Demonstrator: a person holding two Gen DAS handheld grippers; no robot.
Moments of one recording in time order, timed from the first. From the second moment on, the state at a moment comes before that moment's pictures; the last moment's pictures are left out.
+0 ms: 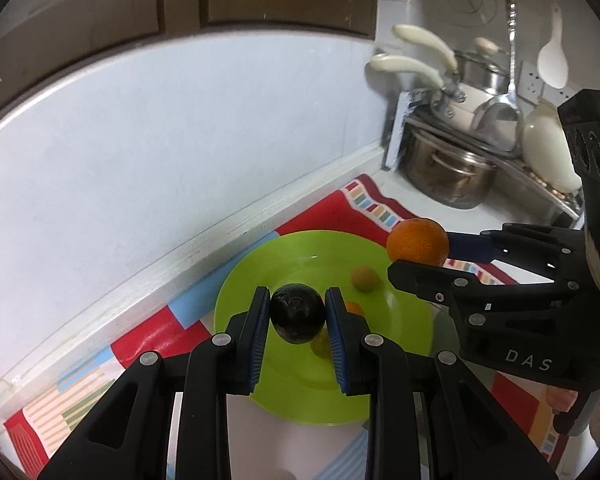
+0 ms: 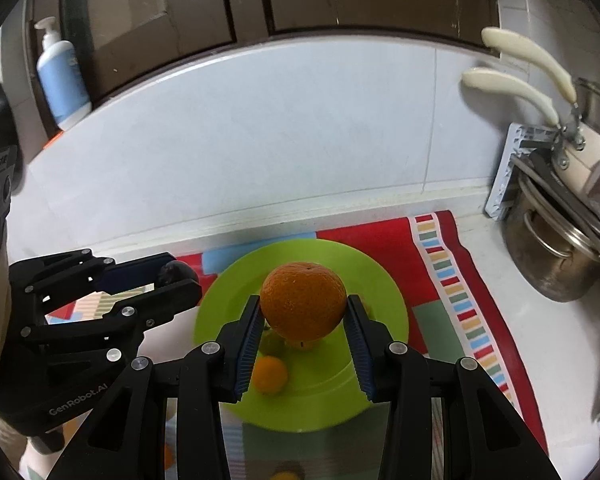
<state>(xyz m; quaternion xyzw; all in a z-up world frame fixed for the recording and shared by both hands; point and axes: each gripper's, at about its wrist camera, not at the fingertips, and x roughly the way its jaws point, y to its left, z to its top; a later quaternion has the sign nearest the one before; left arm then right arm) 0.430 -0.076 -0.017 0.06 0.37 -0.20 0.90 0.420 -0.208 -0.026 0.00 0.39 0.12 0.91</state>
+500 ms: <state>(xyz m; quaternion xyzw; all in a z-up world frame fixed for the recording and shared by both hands) 0.492 -0.088 -0.067 0.07 0.43 -0.19 0.88 0.482 -0.216 -0.070 0.00 0.44 0.12 0.89</state>
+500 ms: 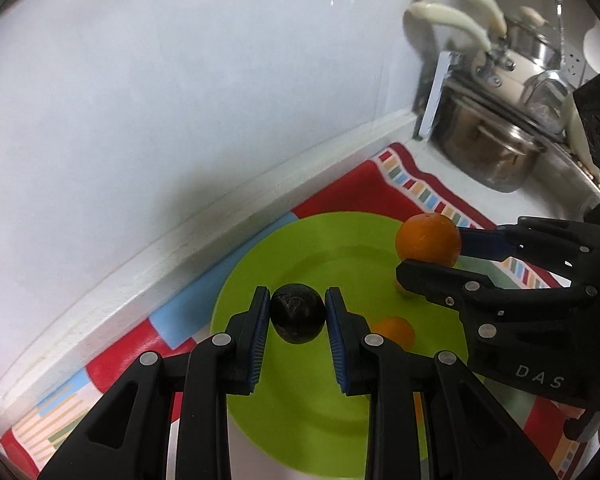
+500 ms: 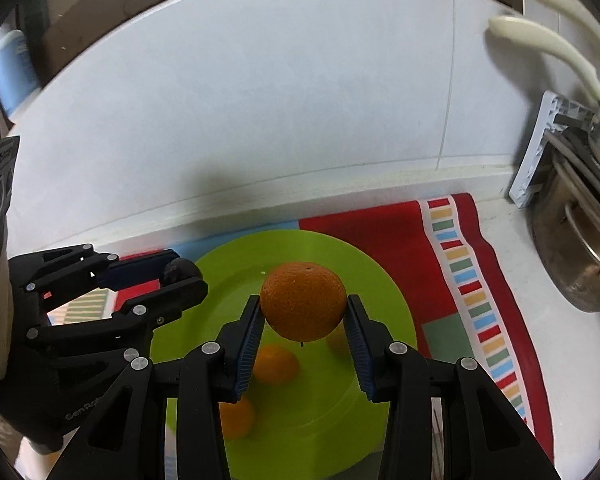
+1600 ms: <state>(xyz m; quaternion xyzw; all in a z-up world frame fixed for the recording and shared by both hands) 0.446 -0.062 -0.033 0.09 0.39 -0.14 0.91 0.443 -0.212 -0.047 0.00 0.41 0.12 0.90</state>
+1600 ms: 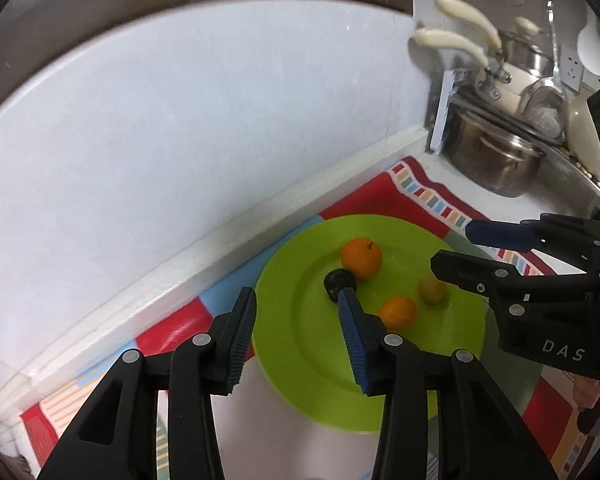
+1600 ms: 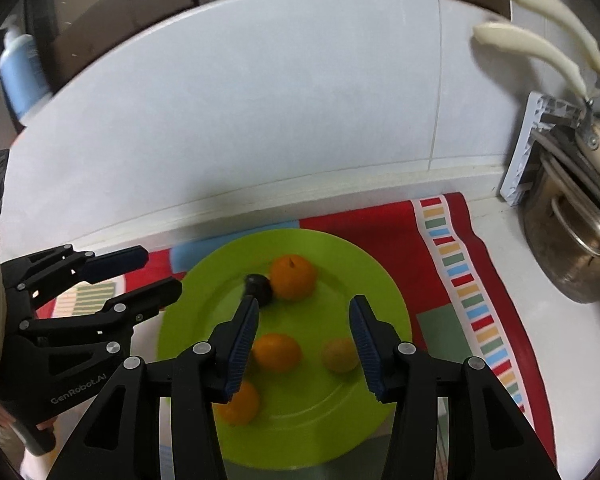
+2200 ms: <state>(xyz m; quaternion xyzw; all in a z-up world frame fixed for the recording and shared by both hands) 0.346 -0.035 0.024 0.09 0.32 -0.13 0.93 0.345 -0.186 0.006 -0.03 0.35 0.14 0.92</state>
